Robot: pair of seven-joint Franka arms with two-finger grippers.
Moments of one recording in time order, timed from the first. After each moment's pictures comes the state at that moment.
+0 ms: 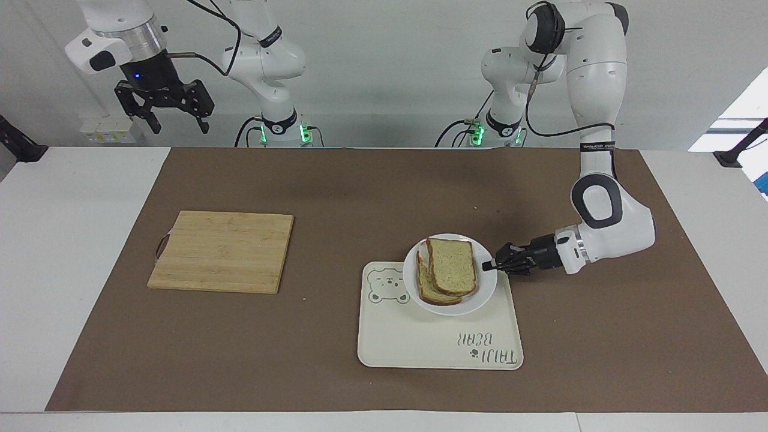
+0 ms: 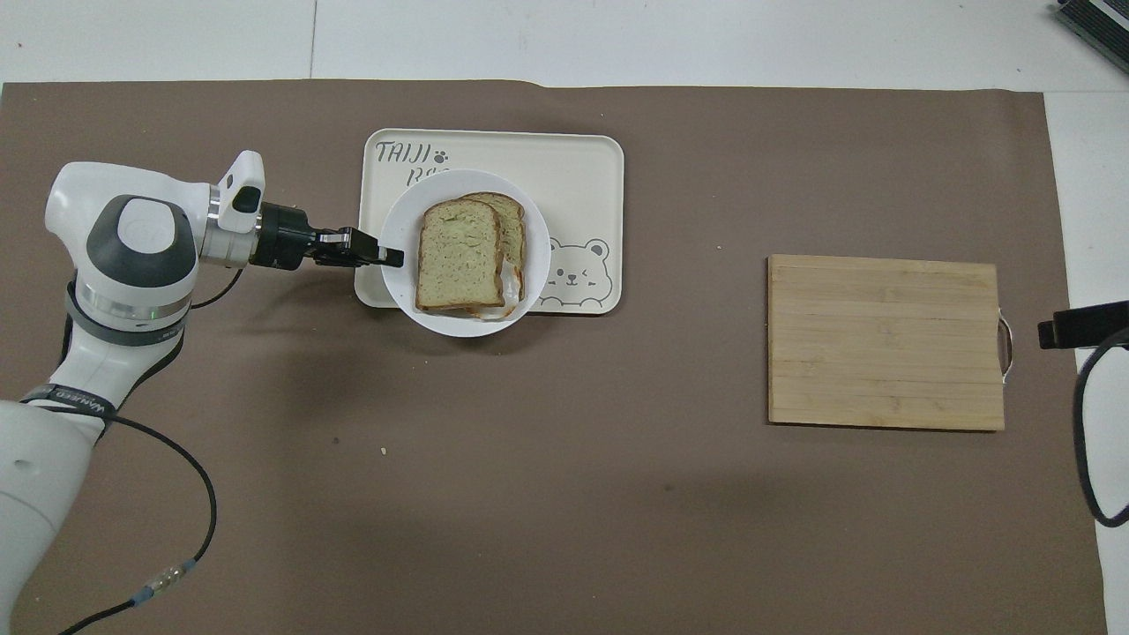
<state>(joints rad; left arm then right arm) -0.09 0.55 0.03 -1.66 -1.05 1.90 0.60 0.10 -0.13 -0.14 -1.60 -0.02 1.50 -0.05</state>
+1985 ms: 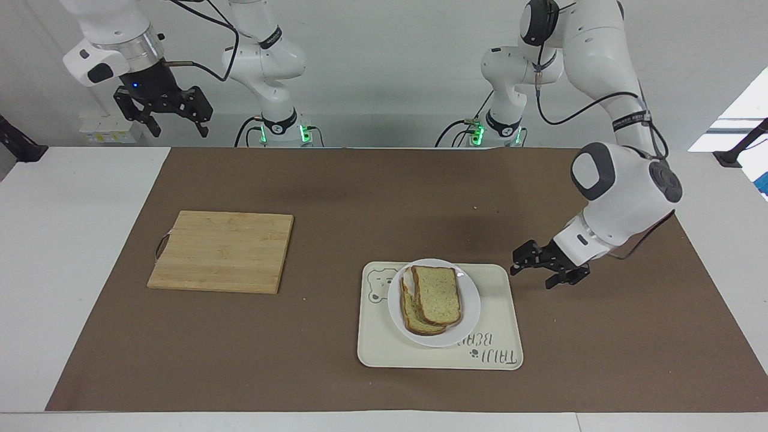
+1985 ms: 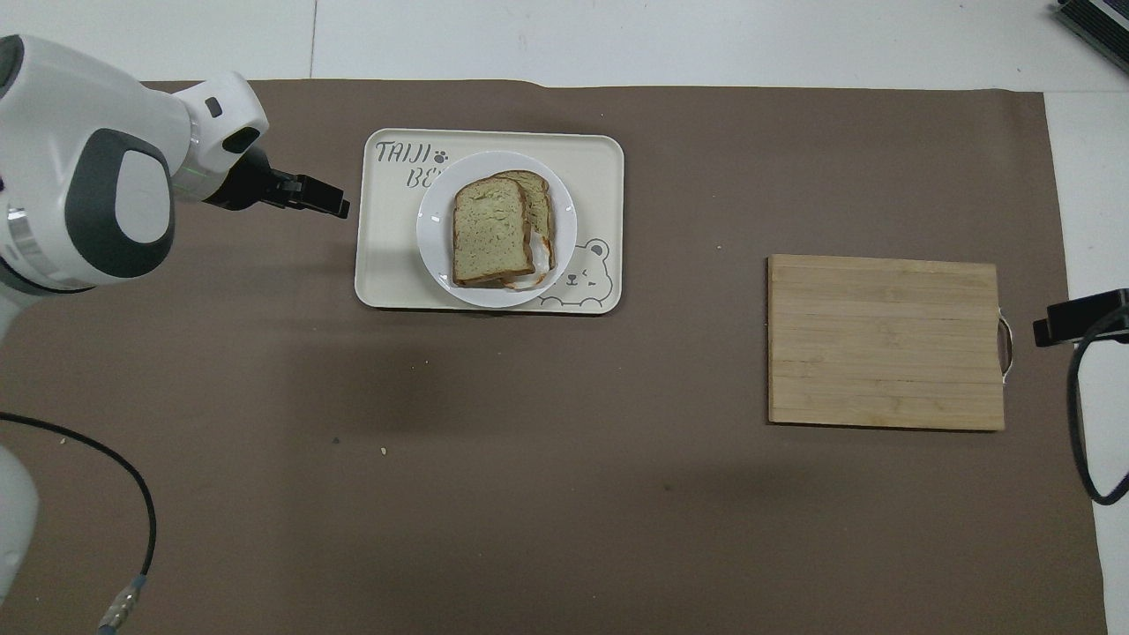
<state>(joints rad) -0.14 0.39 0.01 -1.51 -0.29 2.00 0.29 0.09 -0.07 -0.14 -1.55 -0.02 1.44 -0.04</state>
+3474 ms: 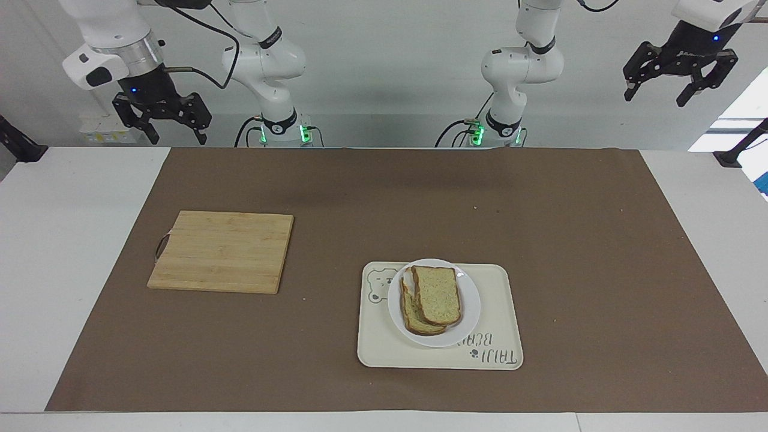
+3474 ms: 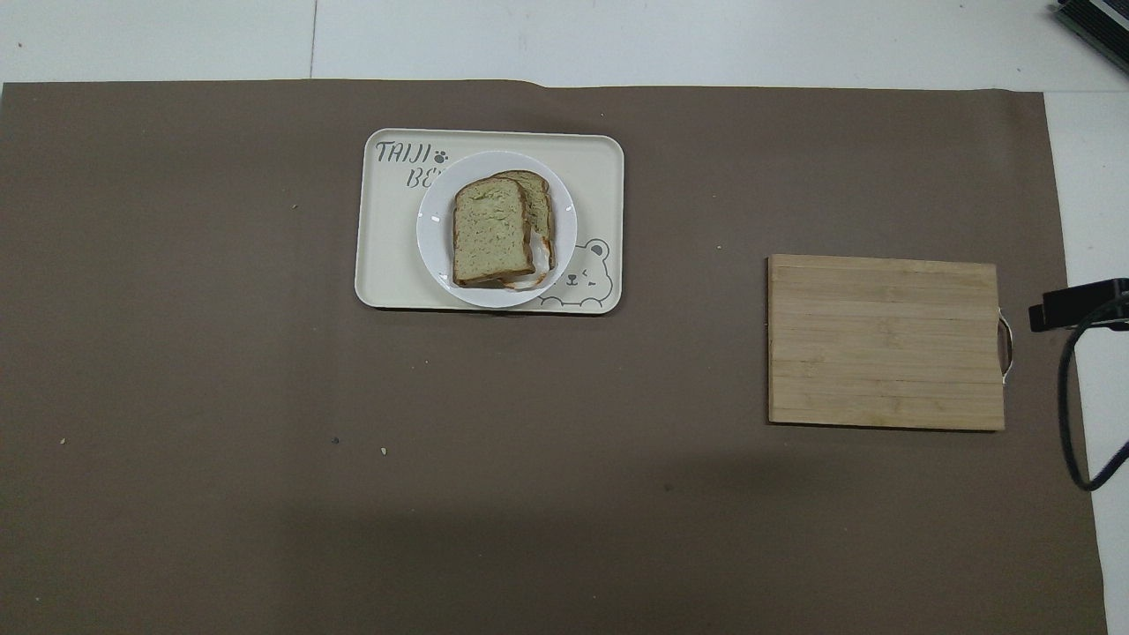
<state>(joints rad) -0.03 -0.07 0.06 -1.31 0.02 1.25 0.29 0.09 -0.09 -0.14 -1.59 -0.02 1.51 -0.04</state>
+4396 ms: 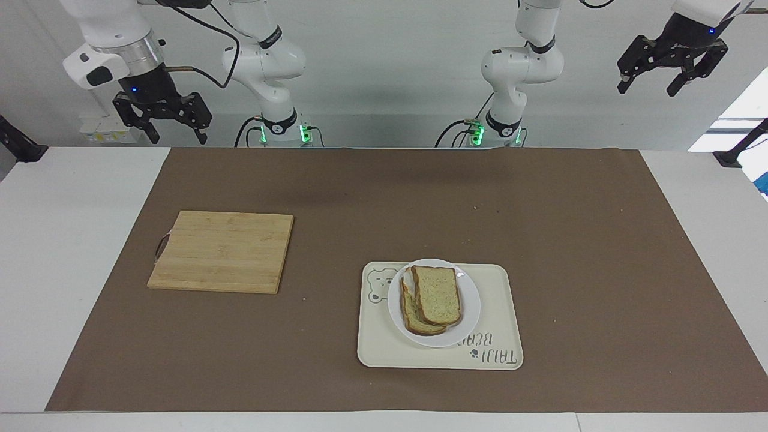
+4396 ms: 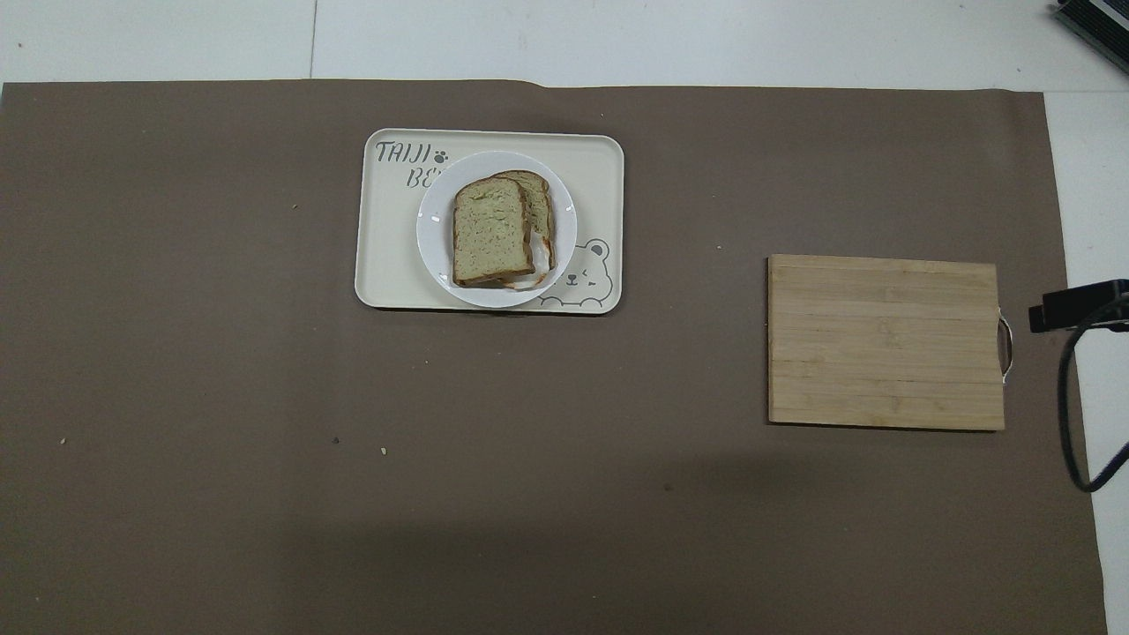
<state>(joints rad) -0.03 -0.07 0.06 -1.31 0.00 1.19 0.16 0.09 -0.09 -0.14 -1.59 -0.02 1.51 -0.04</state>
